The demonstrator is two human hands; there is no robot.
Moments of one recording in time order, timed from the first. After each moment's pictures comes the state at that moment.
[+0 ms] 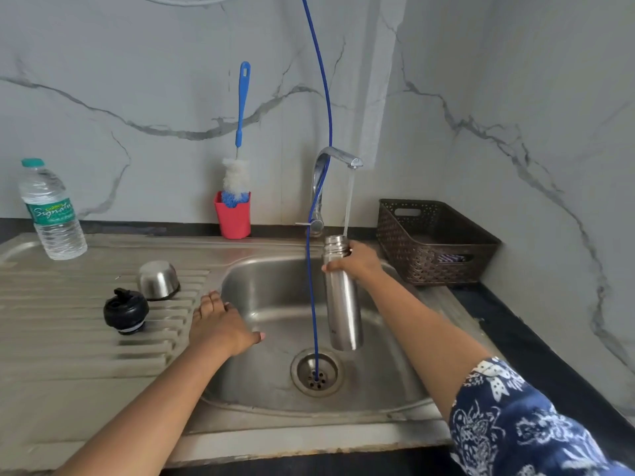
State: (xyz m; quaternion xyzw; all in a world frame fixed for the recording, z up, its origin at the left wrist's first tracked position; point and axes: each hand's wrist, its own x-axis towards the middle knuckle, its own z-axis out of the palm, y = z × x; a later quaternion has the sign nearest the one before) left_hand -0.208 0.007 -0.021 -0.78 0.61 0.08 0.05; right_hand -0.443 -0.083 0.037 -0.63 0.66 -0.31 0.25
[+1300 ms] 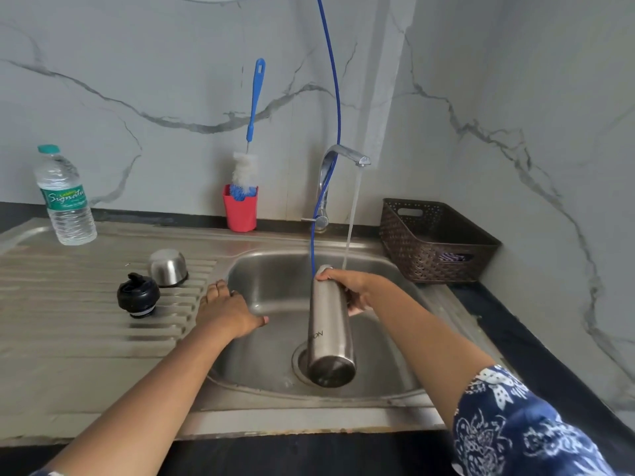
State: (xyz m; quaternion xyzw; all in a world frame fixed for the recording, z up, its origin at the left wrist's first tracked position) left_hand -0.199 -0.002 -0.027 -0.78 0.62 0.10 -0.02; right_hand -0.431 -0.063 0.010 -0.43 0.65 -0.21 0.59
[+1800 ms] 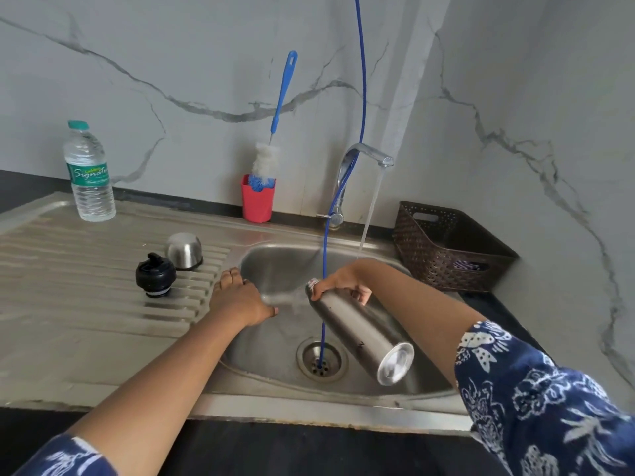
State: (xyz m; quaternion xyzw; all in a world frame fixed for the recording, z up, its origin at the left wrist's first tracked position) left_hand -0.200 0.002 -0.024 -0.78 0.62 0.10 -0.03; right_hand -0.390 -0.063 0.037 -0.59 0.68 0.11 0.41
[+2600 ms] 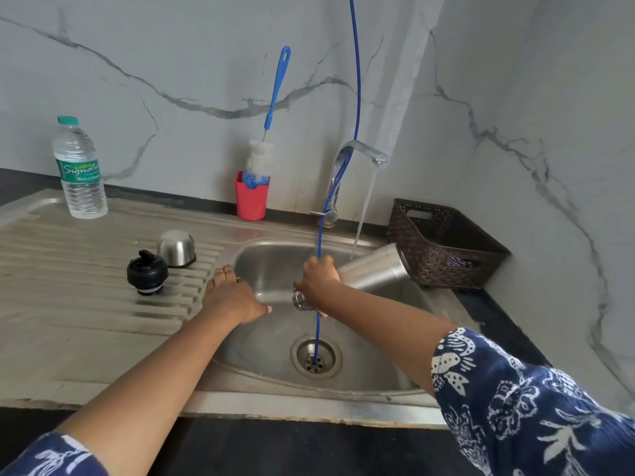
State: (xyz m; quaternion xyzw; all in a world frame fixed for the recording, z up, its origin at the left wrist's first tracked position) left_hand -0.204 0.008 -0.016 -0.78 0.62 0.10 0.01; right_hand -0.352 -0.037 0.013 -0.79 0.44 0.29 -0.30
